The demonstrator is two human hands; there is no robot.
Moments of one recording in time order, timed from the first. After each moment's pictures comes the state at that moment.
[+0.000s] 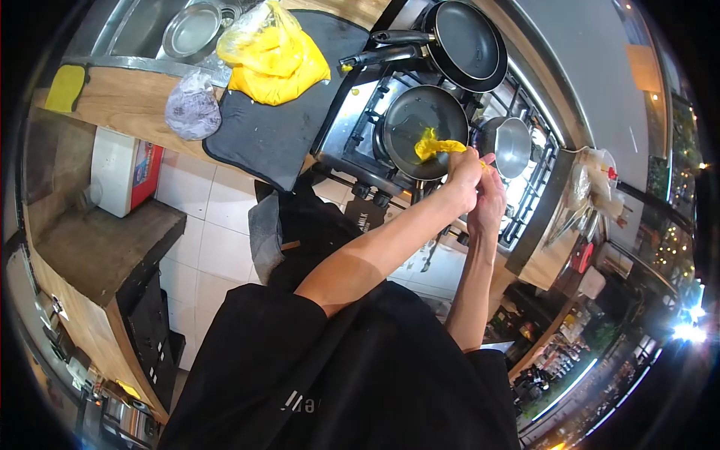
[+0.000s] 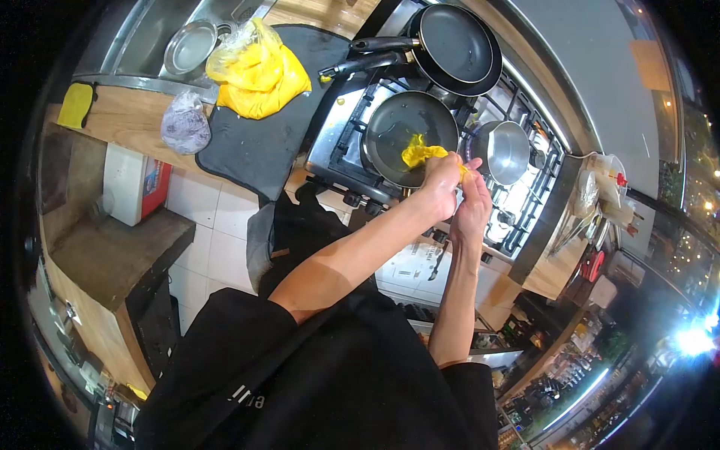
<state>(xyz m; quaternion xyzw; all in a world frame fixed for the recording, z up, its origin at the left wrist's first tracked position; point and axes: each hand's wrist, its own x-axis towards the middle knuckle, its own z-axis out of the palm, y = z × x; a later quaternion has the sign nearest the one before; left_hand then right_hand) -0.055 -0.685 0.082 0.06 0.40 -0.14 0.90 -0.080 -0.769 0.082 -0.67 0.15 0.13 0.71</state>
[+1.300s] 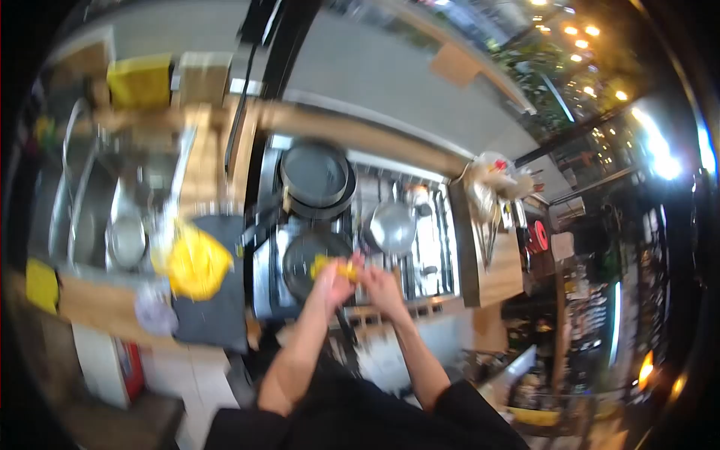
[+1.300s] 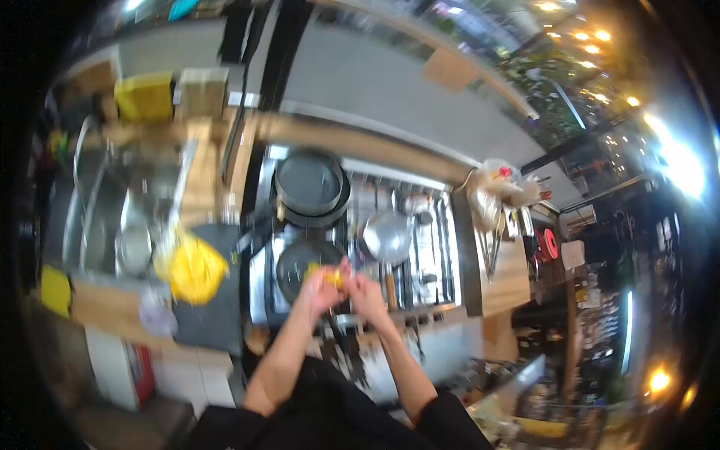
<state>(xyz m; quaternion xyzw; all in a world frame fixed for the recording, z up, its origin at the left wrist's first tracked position) -0.046 -0.645 0.009 -0.02 0.21 -0.36 0.91 -0.082 -0.765 0.113 -0.91 0.07 0.11 0.40</state>
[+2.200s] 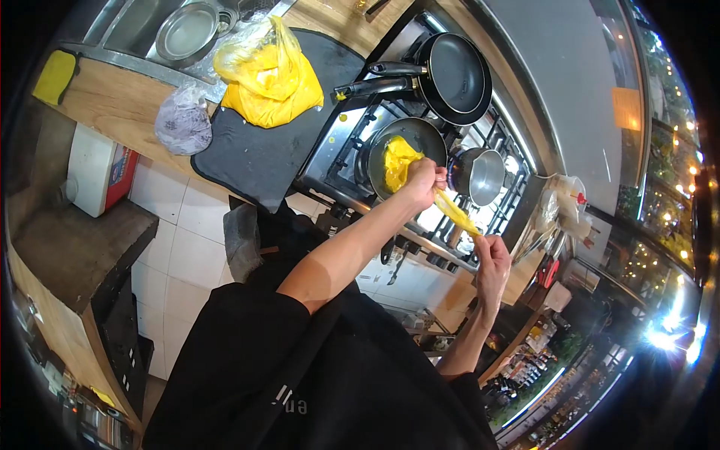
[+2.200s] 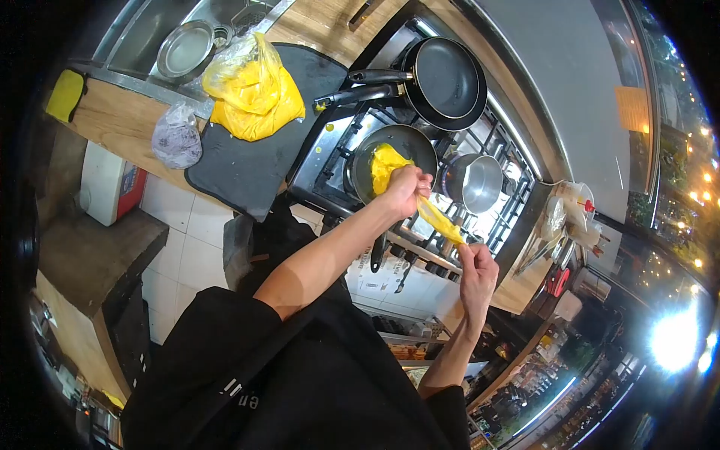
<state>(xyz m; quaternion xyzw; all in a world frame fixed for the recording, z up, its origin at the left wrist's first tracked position) -0.027 -0.674 -0.017 -0.10 0.32 -0.16 0.93 -0.100 -0.793 0.184 -0.91 0.07 0.13 0.38</state>
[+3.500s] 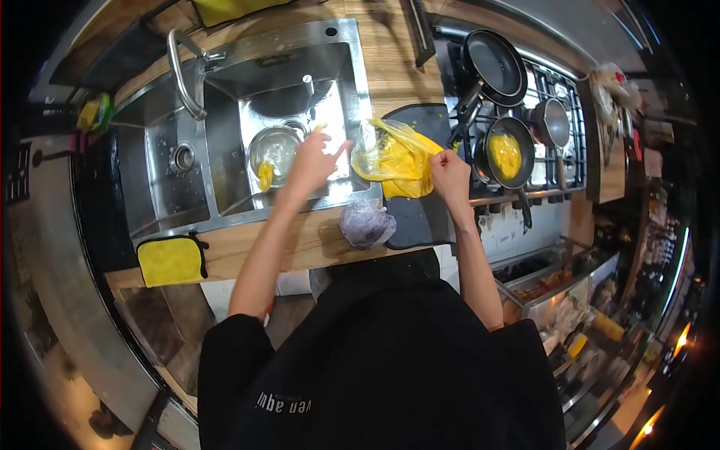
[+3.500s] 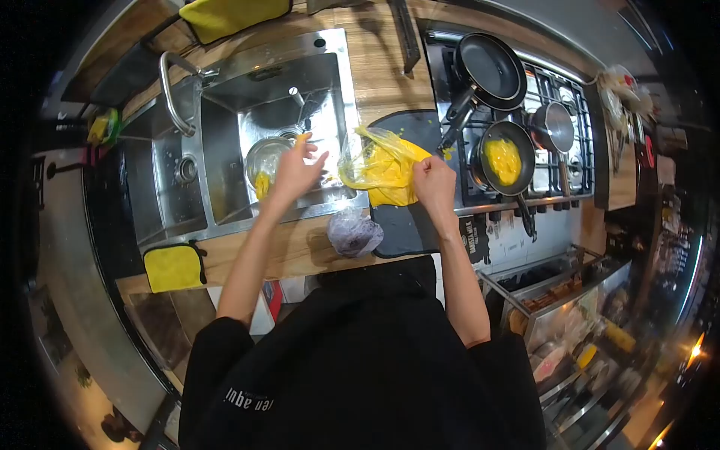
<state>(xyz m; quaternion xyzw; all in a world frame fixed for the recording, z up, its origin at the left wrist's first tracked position) 0.007 -0.130 0.046 0.87 0.00 -0.20 0.45 -0.055 -0.403 0.048 -0.93 0.22 0.01 0.28</state>
